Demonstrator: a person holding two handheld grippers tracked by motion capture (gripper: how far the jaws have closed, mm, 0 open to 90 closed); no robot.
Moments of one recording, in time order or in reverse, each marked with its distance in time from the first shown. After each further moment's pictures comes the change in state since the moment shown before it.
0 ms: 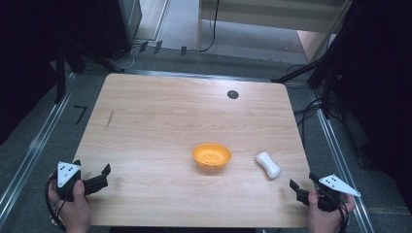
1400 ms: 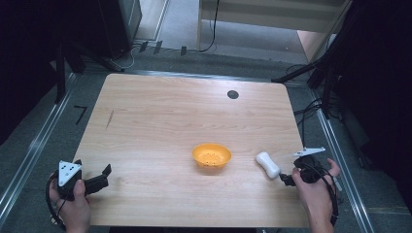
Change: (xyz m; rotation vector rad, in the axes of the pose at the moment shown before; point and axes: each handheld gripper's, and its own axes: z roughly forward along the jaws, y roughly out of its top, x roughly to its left) left arm 0.000 0.001 0.002 0.019 -0.012 0.002; right arm 0.027 0.078 0.046 0.542 -0.038 -0.164
